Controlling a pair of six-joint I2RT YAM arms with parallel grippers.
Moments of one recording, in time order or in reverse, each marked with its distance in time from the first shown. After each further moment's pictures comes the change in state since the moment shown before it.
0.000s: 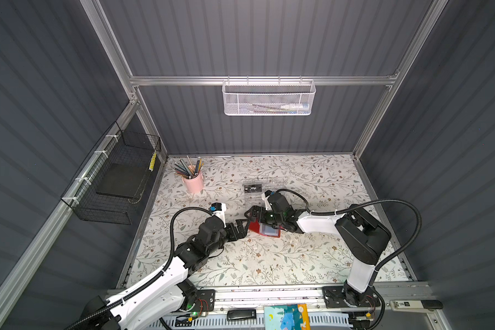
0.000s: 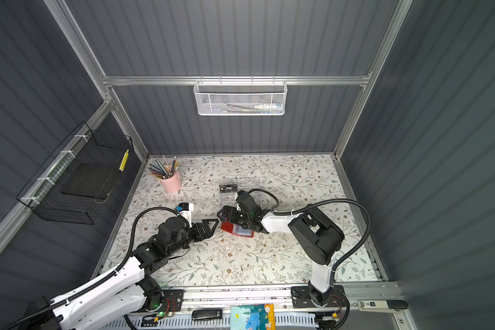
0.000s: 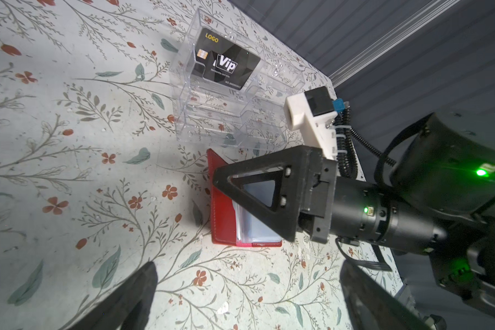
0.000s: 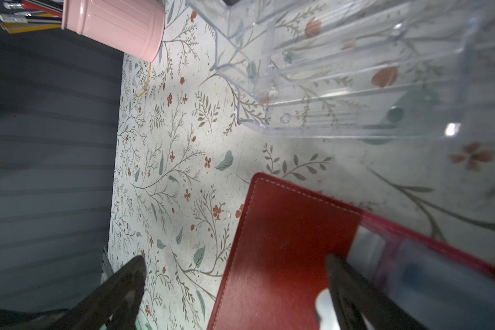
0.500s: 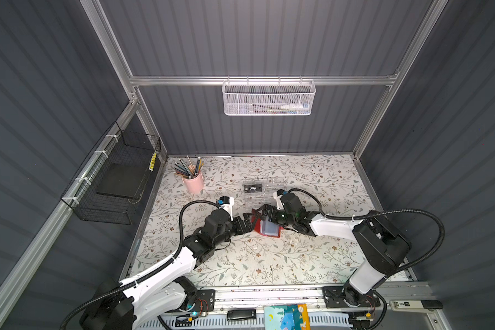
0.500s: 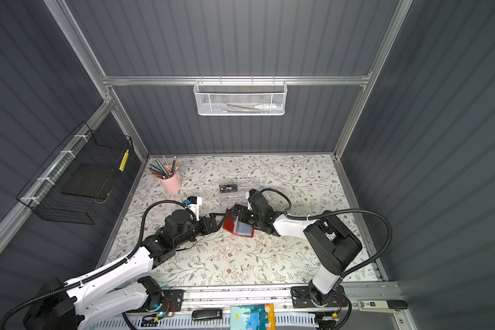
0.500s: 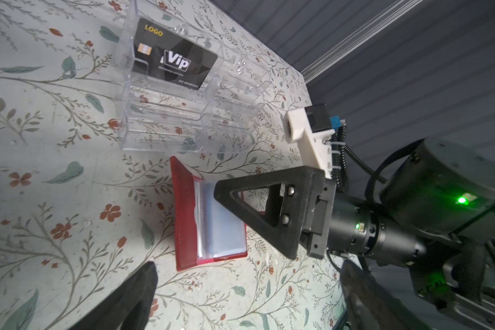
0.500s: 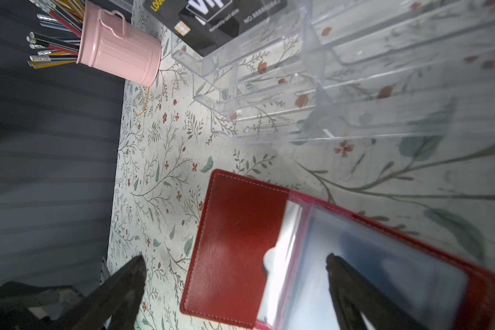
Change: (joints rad) left arm 0.000 0.154 0.084 0.135 0.103 -0.030; right arm -0.074 -0.162 -0.145 -0.004 0.015 -0.027
